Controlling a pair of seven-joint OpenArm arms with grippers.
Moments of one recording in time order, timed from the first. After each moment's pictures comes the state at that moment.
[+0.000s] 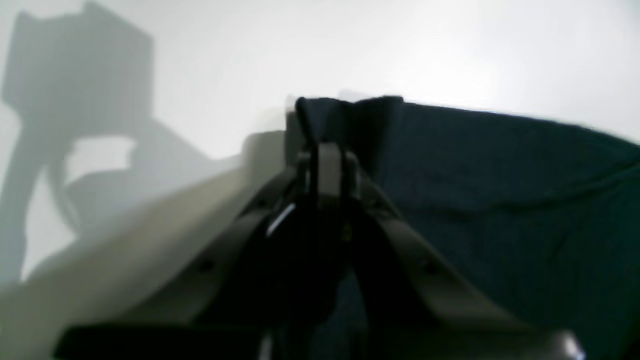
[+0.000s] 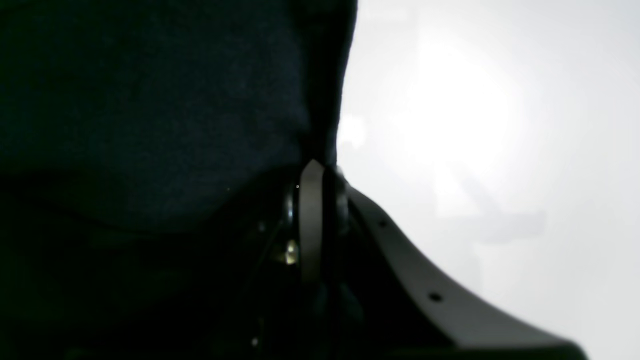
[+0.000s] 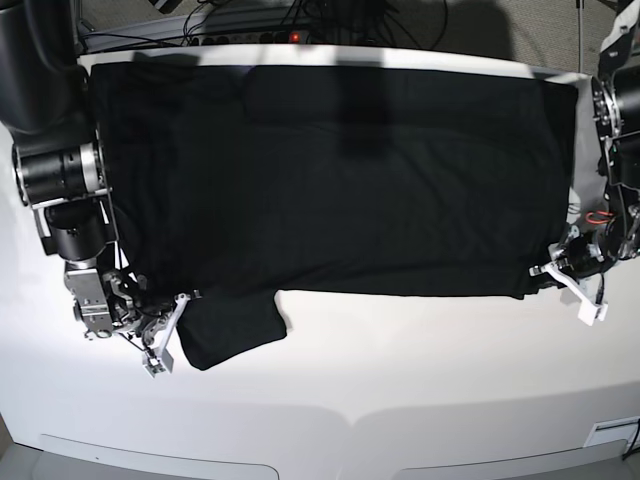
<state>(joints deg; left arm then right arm) -31.6 -23.5 -9.6 25.8 -29.4 -37.8 30.5 44.8 19.8 -19.8 20.5 8.7 24.2 -26.0</state>
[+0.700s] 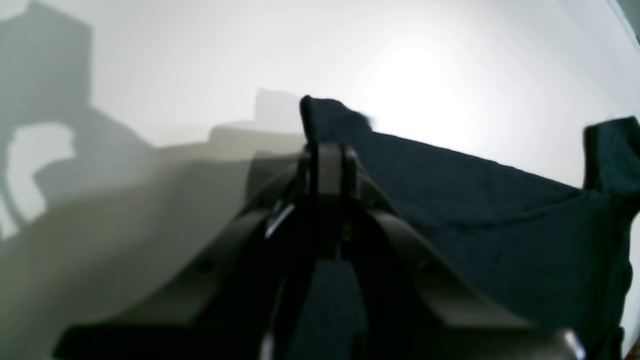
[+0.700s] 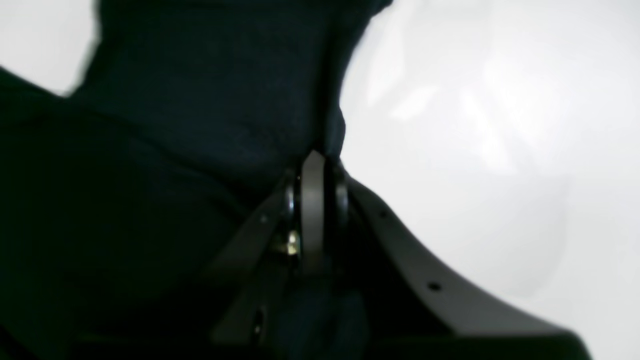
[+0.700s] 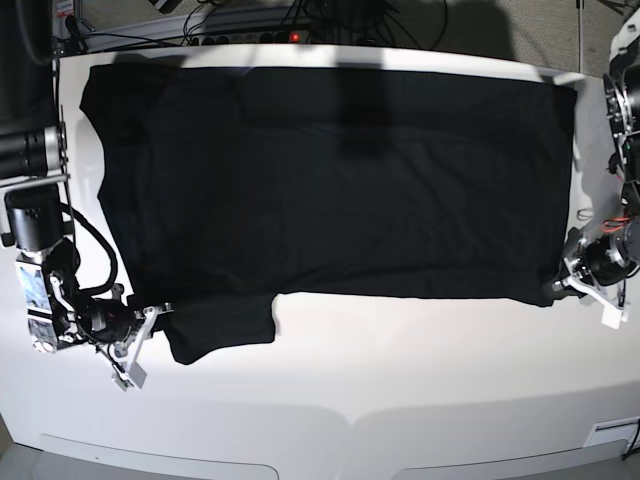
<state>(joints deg) -31.3 -26.5 -9.6 28.4 -42.5 -37.9 36.9 40.4 29.0 -19.9 43.0 33.7 34.7 -47.2</state>
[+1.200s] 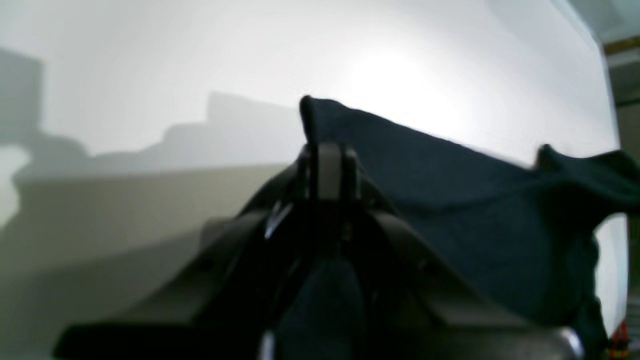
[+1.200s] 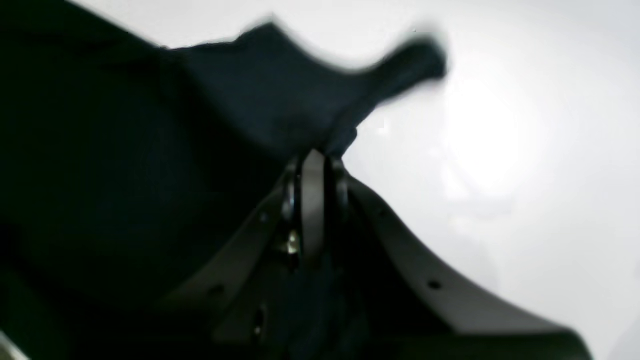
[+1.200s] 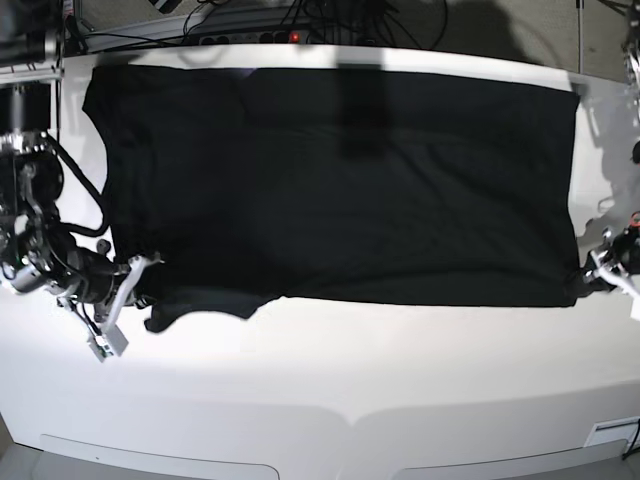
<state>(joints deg) -20.5 -32.0 -9.4 45.1 -58.3 -37.8 44.1 13.1 33.2 0.6 88.9 38.8 28.6 -58.4</state>
